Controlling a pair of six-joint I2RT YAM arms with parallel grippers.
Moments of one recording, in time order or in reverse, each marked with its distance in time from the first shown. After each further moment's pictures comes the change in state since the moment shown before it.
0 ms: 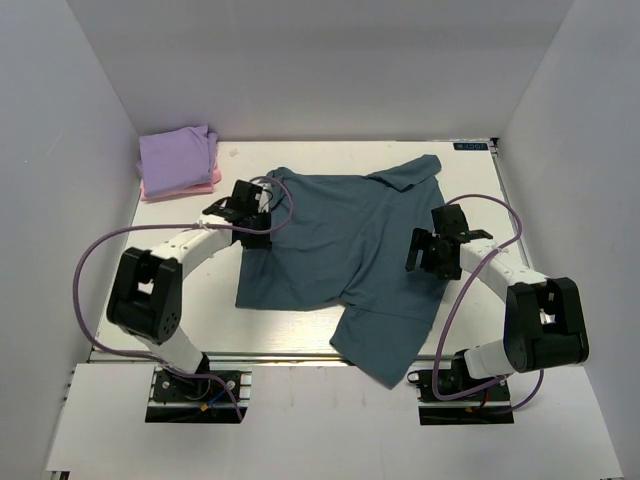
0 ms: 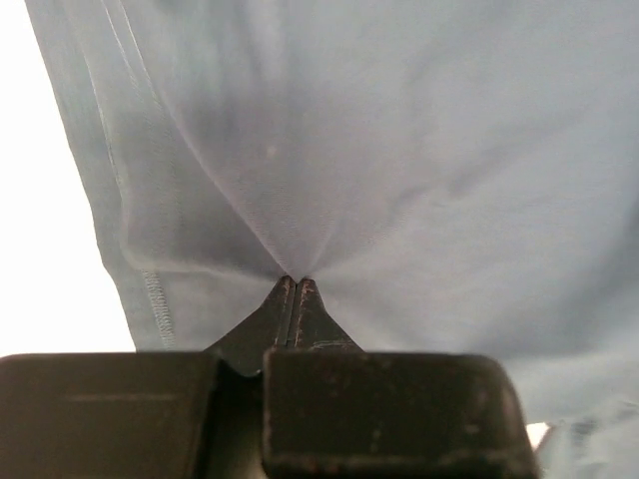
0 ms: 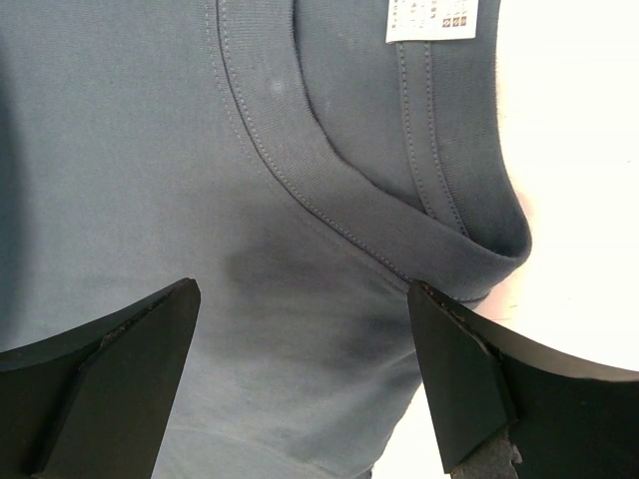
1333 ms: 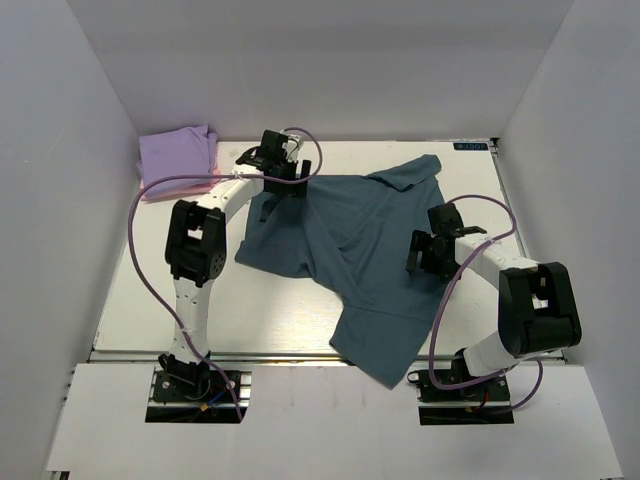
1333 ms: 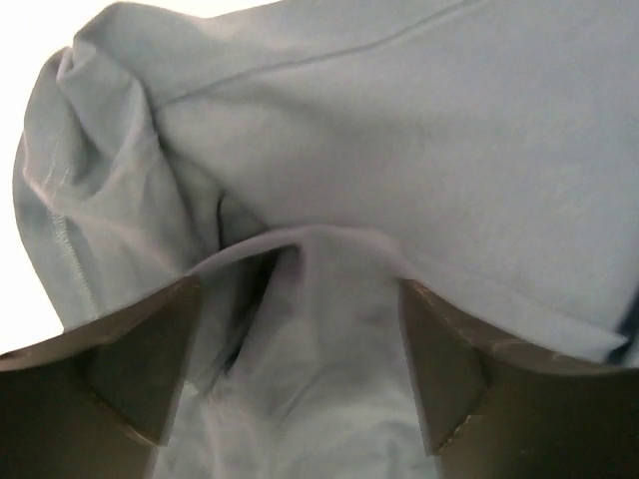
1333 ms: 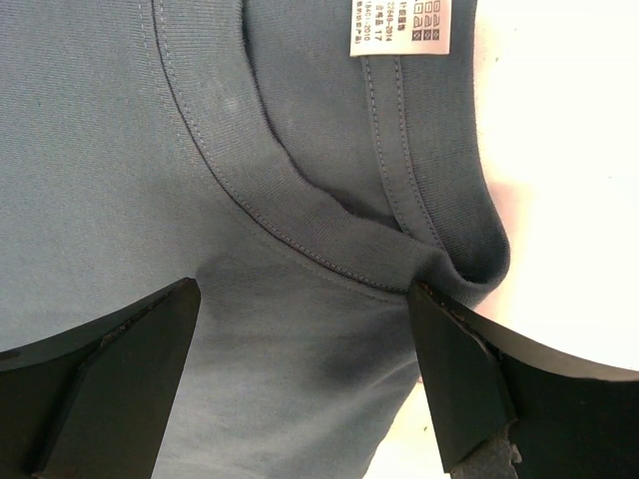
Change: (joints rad) left arm 0.000 0.539 0.762 -0.042 0.011 0.240; right arm 0.000 0.089 0.024 0.001 0.056 -0.015
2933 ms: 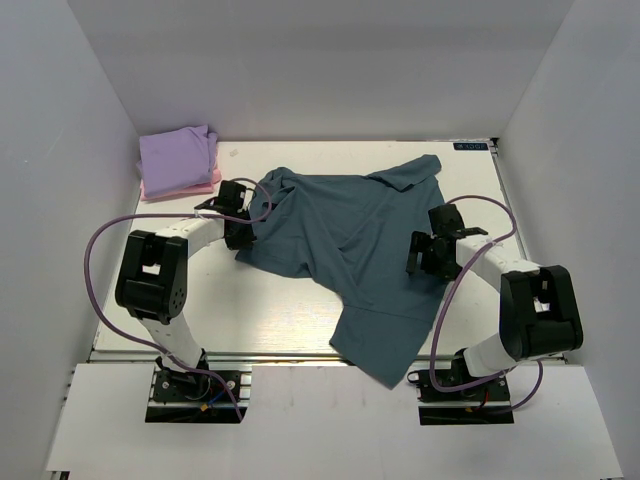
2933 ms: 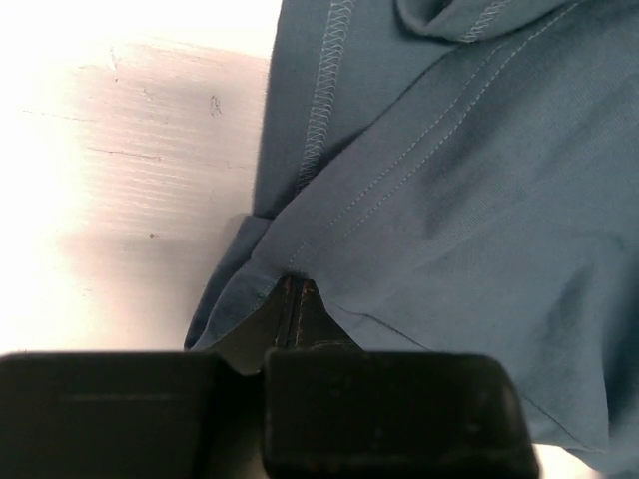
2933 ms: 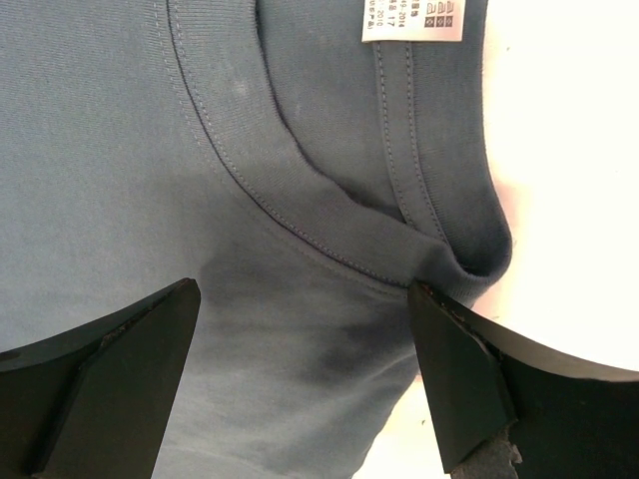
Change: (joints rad) left arm 0.140 -0.430 -0.756 0.099 -0.110 -0.357; right arm 0.000 -0.019 -0.009 -0.007 -0.020 -0.020
